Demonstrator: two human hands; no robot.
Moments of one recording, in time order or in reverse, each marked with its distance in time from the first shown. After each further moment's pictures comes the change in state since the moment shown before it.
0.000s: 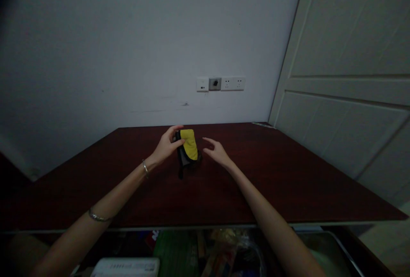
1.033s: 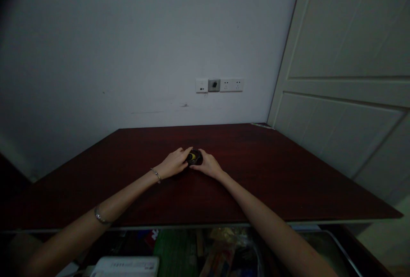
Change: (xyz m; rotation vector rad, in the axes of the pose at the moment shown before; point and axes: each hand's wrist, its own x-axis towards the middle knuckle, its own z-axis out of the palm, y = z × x) left_hand -0.033 -0.024 0.015 0.997 -0.482 0.097; right_hand -0.022 0.030 0.033 -0.442 -0.129 -0.052
